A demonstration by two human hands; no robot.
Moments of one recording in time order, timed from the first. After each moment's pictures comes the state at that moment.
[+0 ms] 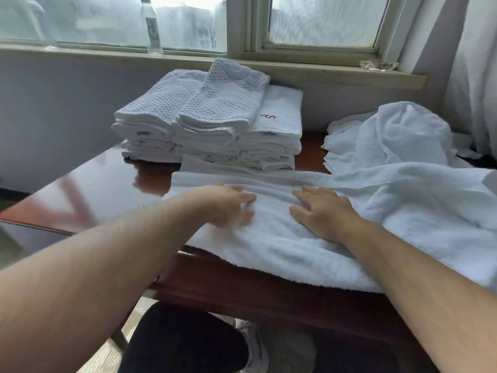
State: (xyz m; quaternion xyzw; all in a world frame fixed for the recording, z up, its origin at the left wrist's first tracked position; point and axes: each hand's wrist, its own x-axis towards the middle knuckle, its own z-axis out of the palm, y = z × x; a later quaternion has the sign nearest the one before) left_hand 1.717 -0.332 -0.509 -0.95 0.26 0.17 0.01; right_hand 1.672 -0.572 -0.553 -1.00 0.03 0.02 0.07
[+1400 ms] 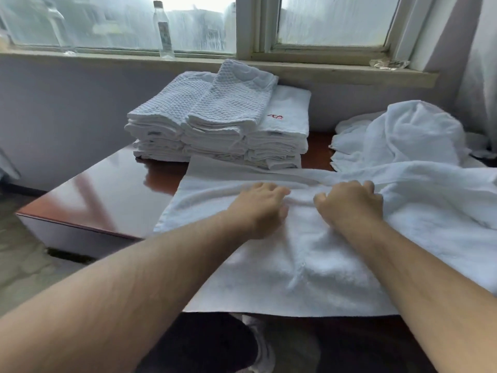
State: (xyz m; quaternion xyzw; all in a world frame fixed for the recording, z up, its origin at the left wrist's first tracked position) left_hand 1.700 -0.379 -0.544 -0.94 0.31 -0.01 -0.13; right_hand 1.662 -0.565 -0.533 -0.97 0.24 -0.07 0.04
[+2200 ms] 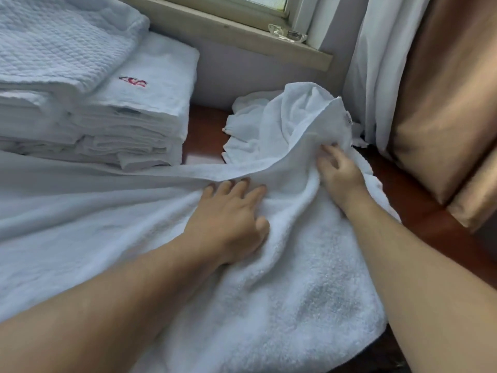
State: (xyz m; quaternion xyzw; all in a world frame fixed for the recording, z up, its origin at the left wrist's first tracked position) left_hand 1.725 -0.550 -0.572 -0.90 0.40 -0.02 -0.18; right_hand 1.686 -0.804 -0.530 -0.87 0.24 -0.25 0.35
